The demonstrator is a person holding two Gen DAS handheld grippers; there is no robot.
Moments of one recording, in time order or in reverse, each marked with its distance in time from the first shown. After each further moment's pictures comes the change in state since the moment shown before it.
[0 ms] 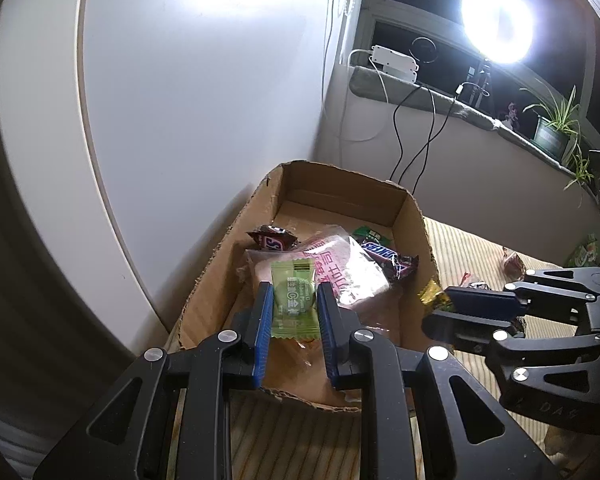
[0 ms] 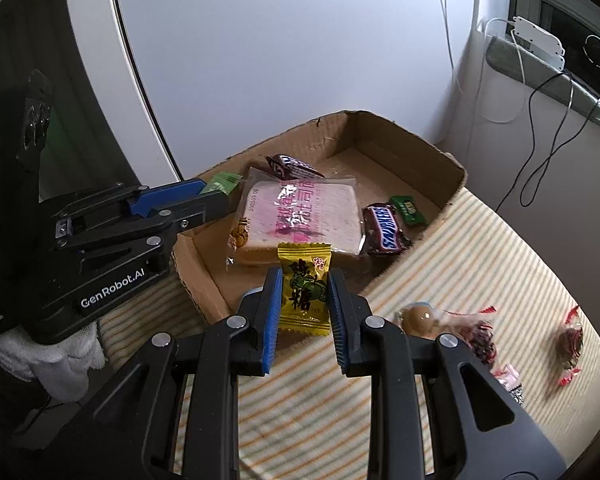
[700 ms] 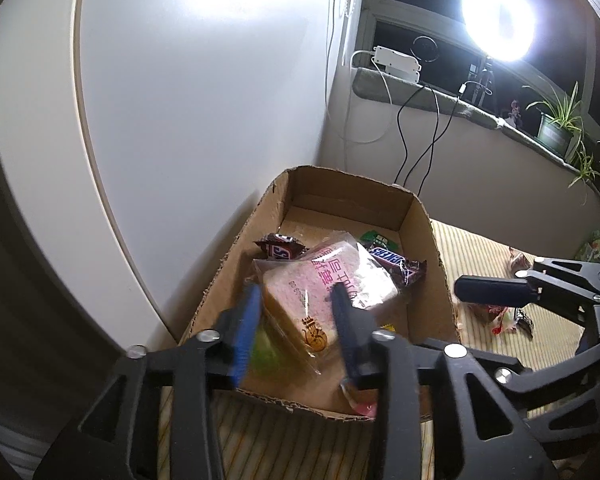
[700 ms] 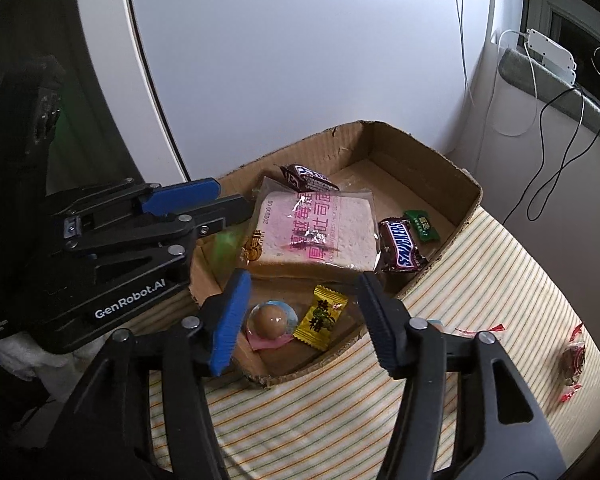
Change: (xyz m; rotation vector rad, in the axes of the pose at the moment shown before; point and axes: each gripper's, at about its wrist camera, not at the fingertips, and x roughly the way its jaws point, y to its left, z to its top) left arm 0.001 0.001 0.005 0.021 -0.012 0.024; right arm -0.003 0.009 0.003 -0.037 -0.025 0.005
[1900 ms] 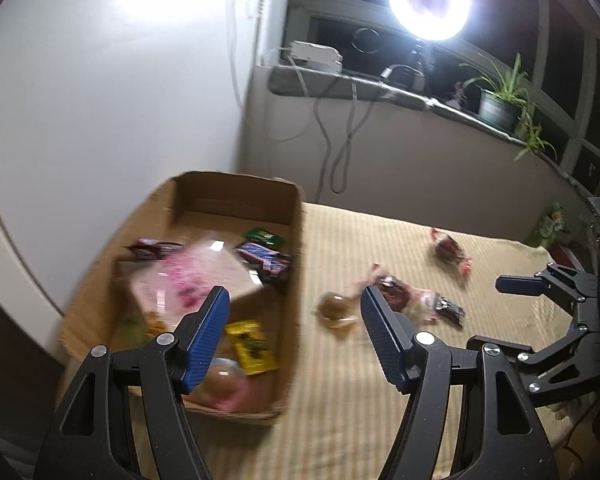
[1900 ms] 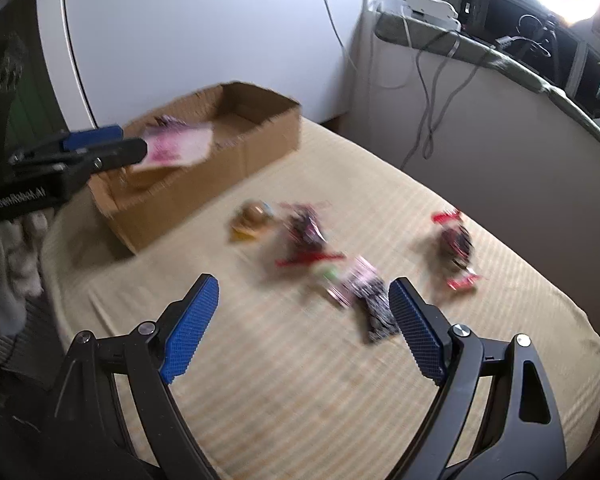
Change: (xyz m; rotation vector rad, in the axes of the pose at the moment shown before) left arm -0.009 -0.097 -0.007 0.103 0.009 -0.162; right arm -0.084 -0.112 -0.113 0.123 0.032 -0.216
